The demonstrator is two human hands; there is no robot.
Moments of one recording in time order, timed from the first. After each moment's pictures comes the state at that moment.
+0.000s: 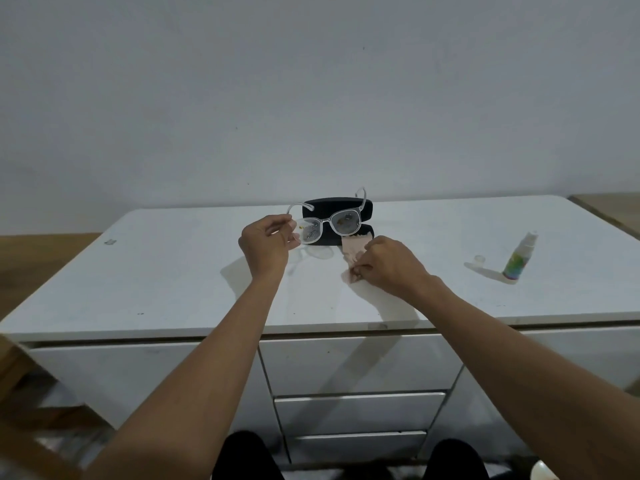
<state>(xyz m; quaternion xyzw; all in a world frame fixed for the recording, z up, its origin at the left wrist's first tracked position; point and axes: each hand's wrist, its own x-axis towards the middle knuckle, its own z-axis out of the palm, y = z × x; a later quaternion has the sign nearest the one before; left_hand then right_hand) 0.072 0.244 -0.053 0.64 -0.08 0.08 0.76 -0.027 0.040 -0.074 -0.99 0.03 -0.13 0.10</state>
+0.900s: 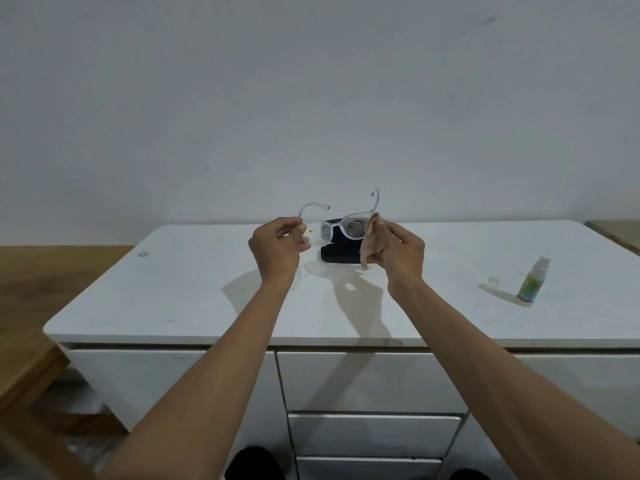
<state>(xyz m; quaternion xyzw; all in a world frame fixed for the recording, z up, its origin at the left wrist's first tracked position) 0.059 0.260 -0.016 0.65 -0.10 0.13 0.74 -0.033 0.102 -0.015 -0.59 0.16 -0.31 0.73</state>
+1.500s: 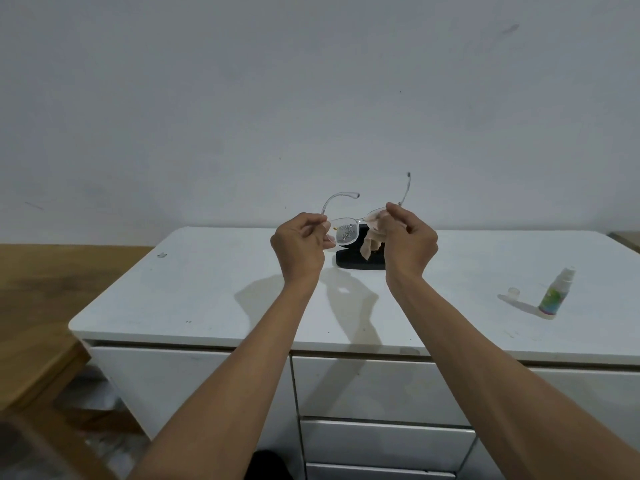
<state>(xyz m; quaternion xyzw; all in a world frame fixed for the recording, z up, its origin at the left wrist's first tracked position) 0.040 0.257 0.004 0.64 -0.13 0.15 0.74 -0.022 0.132 0.017 -0.54 0.21 -0.43 0.69</state>
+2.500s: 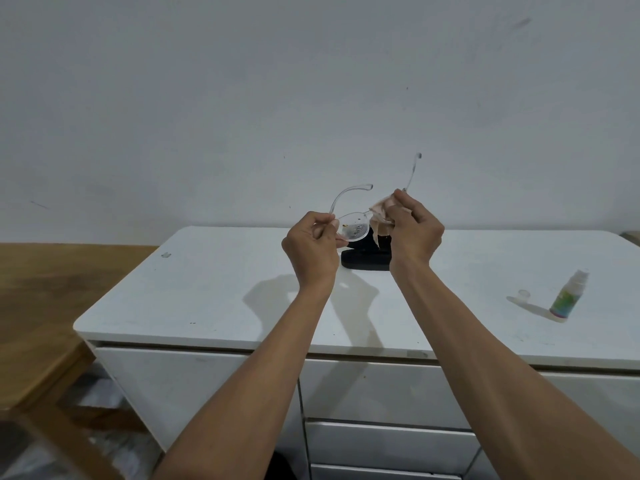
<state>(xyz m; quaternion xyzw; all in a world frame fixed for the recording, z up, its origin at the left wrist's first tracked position) 0.033 0.244 0.003 0.64 -0.12 0.21 0.73 -0.001 0.126 0.023 -0.50 0.22 -0.41 0.73</state>
